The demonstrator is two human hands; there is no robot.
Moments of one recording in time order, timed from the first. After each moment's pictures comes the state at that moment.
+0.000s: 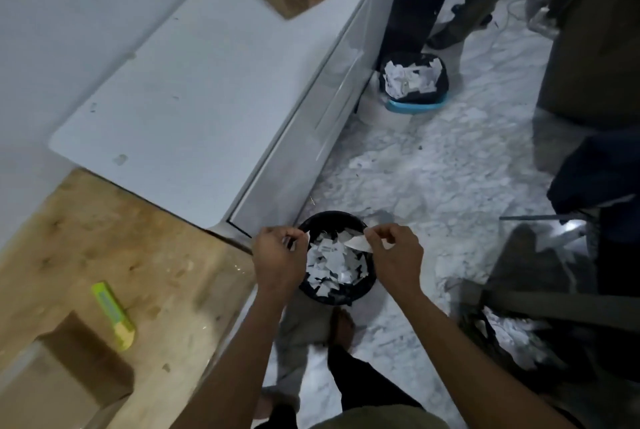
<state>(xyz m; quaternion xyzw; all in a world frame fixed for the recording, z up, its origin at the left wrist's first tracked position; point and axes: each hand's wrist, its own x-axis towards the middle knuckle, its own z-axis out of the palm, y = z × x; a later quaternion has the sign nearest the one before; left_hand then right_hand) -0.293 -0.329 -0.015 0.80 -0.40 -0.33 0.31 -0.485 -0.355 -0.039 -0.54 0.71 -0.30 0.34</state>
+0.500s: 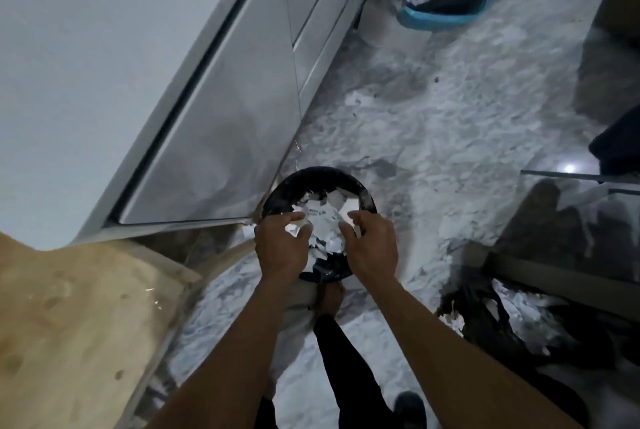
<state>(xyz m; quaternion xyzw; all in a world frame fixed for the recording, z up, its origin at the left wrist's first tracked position) -0.336 -0.376 -0.218 0.83 -0.35 -0.39 0.19 -0.481 -0.394 -0.229 -0.54 0.74 -0.12 0.37</state>
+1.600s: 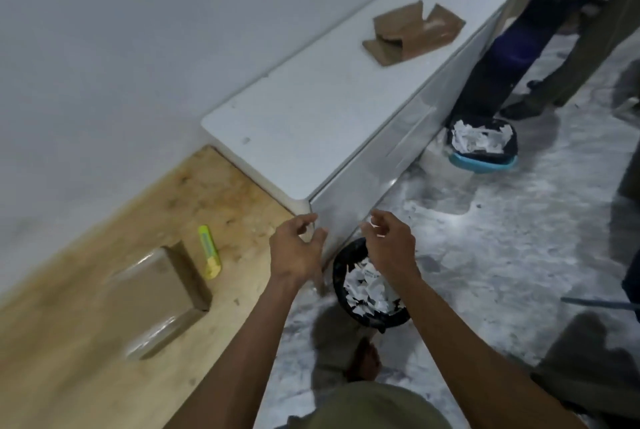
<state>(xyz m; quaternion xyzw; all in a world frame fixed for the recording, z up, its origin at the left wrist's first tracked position) -0.243 -0.231 0.061 0.81 -0.31 -0.28 0.42 -0.391 -0.310 0.036 -0.59 0.60 -0.26 0.46</state>
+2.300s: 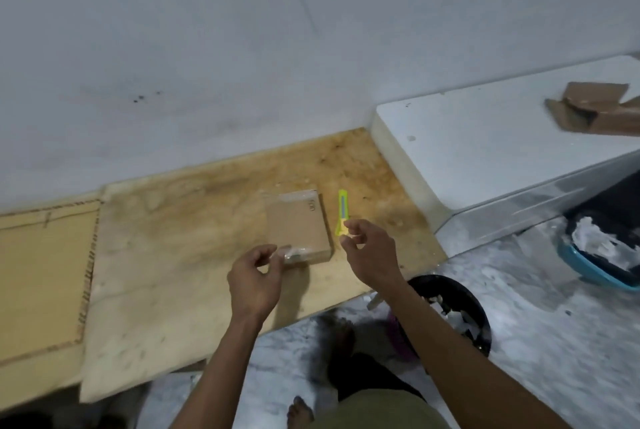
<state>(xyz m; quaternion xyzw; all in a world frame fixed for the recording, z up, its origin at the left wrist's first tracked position) -0.111 0.057 0.046 0.84 -0.03 -0.14 0.52 -0.190 -0.128 0.053 -0.81 0.36 -0.10 0.44</state>
